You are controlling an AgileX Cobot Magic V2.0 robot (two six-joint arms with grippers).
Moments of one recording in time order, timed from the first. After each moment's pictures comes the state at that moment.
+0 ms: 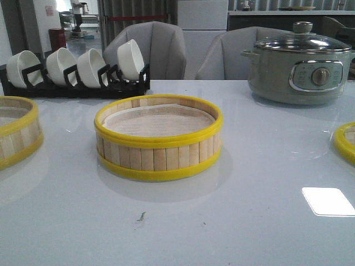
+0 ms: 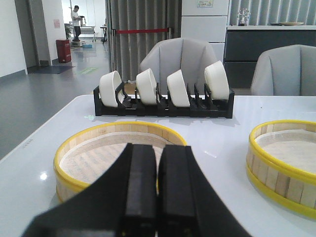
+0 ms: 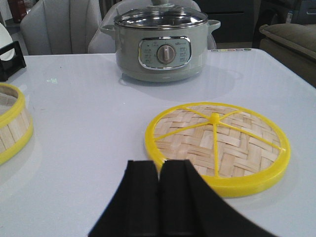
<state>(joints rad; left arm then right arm) -0.05 0.00 0.01 0.14 0.05 -0.17 -0.08 -0.01 0.03 0.01 0.15 0.07</state>
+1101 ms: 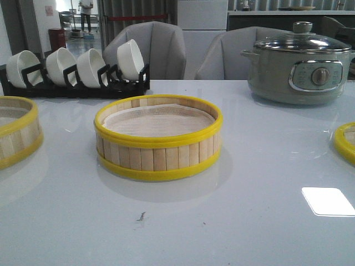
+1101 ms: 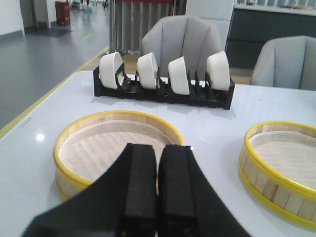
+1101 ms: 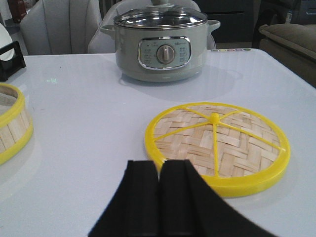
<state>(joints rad) -0.05 0.24 -0.30 0.10 0.28 -0.19 -0.08 -0.01 0.03 0.01 0.15 0.07</state>
